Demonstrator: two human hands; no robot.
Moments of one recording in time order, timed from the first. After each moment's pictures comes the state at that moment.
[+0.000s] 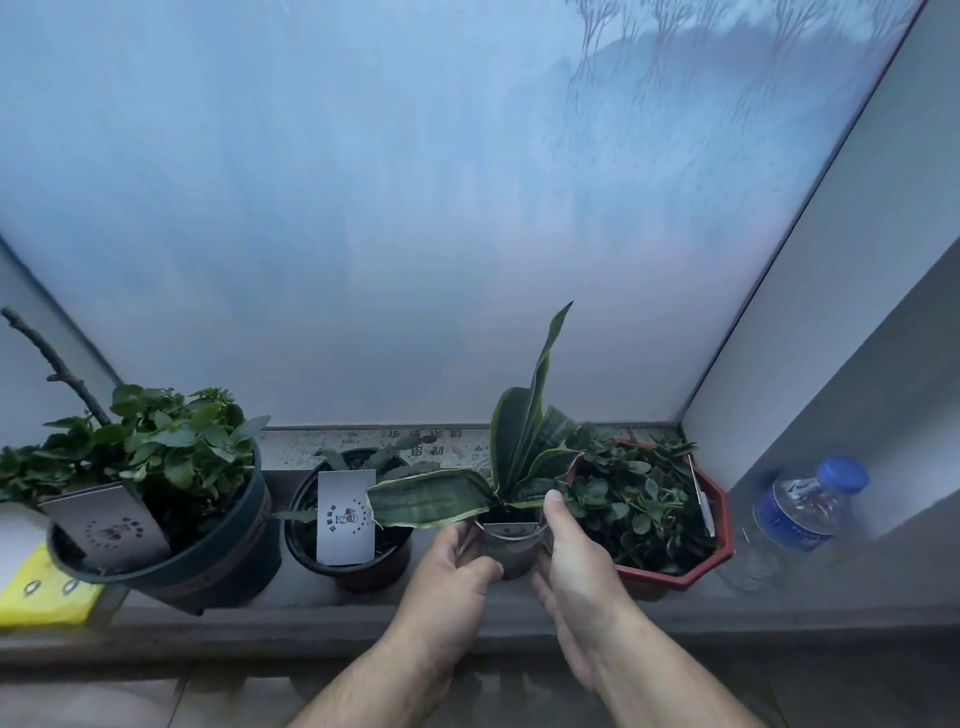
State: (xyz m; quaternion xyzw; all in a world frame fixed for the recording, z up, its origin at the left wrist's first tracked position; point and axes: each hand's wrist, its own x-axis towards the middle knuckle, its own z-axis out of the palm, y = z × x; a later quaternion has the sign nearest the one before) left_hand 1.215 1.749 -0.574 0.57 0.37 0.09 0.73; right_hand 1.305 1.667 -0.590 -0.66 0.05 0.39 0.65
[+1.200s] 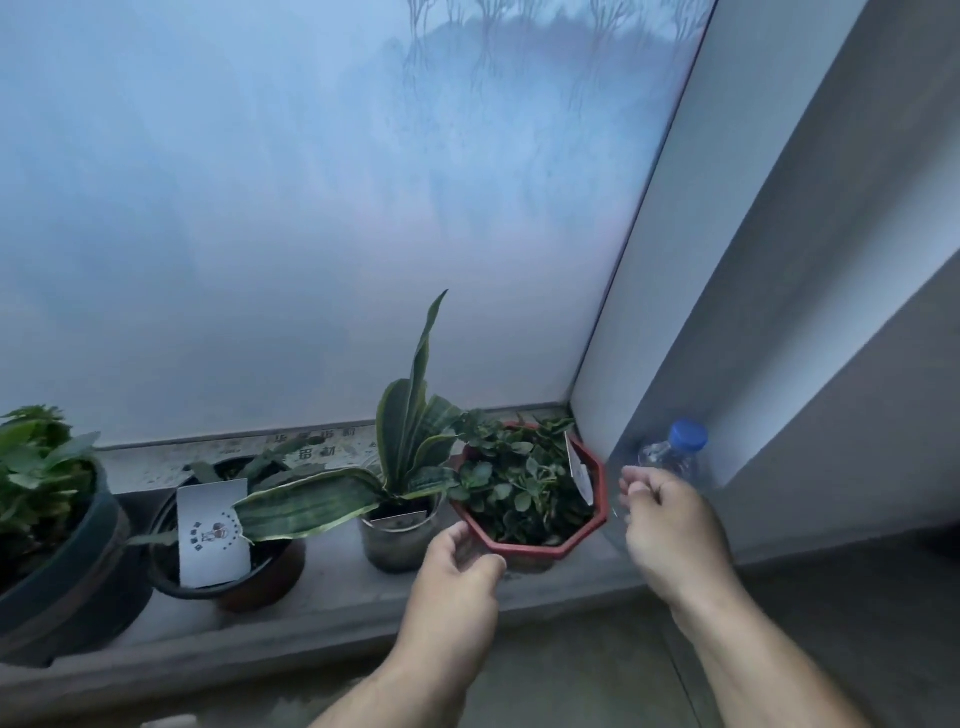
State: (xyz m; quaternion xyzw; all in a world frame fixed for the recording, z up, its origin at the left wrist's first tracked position) left_hand 1.260 1.661 -0.556 0.53 0.40 0.06 0.74; right_hand 1.383 1.529 -0.547 -0.89 0.00 0.10 0.44
